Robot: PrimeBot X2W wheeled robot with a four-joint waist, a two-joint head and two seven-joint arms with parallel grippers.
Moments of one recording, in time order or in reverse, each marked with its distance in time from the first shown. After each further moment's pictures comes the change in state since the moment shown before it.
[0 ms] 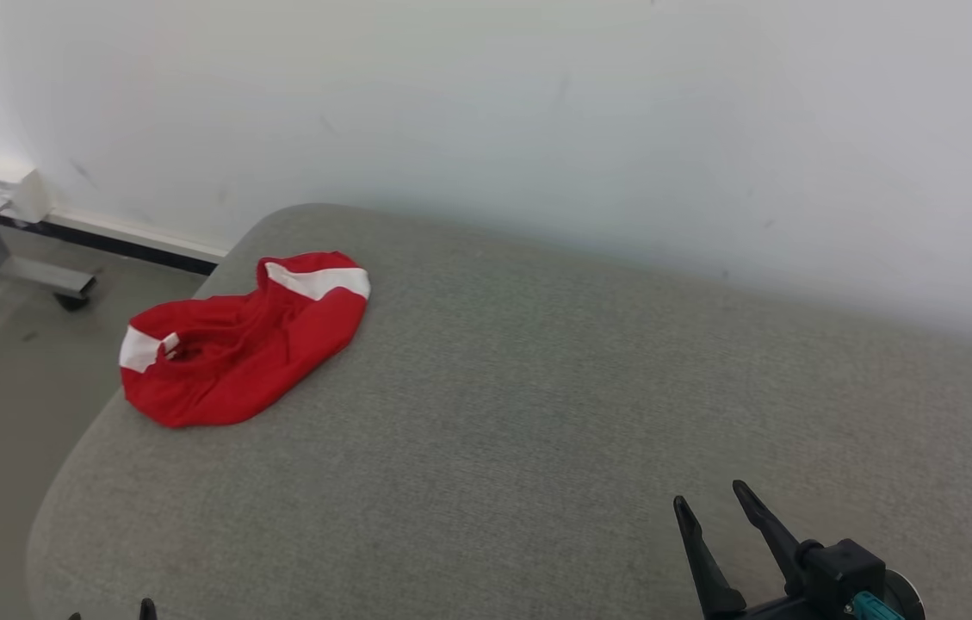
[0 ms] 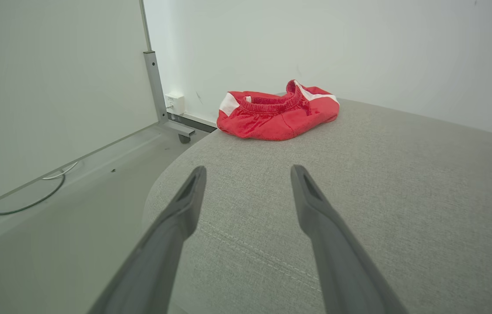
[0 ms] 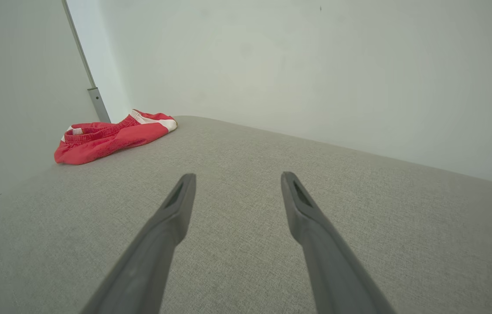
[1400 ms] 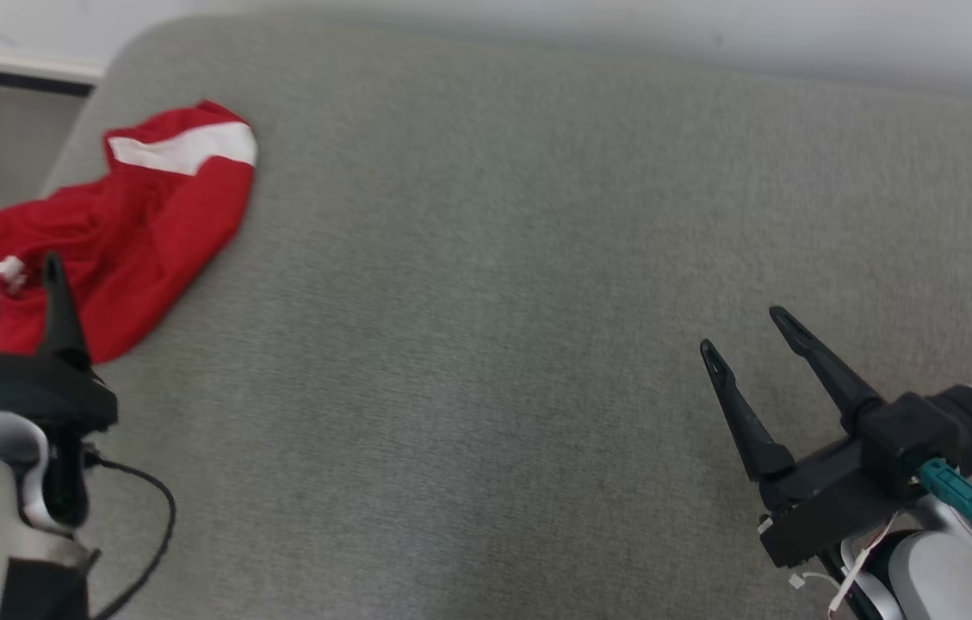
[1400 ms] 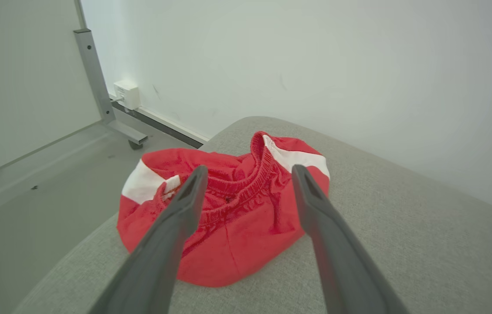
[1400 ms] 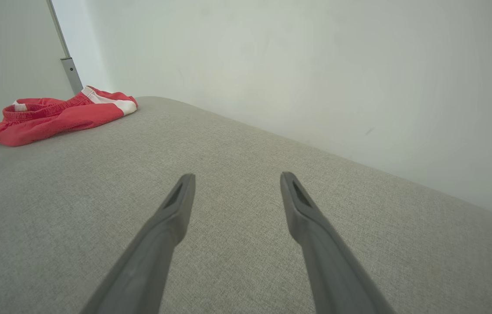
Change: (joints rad) left arm -0.715 0.091 0.040 0.312 -0.228 0.005 0.197; right arm -0.161 -0.189 0.024 -0.325 -0.039 0.000 0.185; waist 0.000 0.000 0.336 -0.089
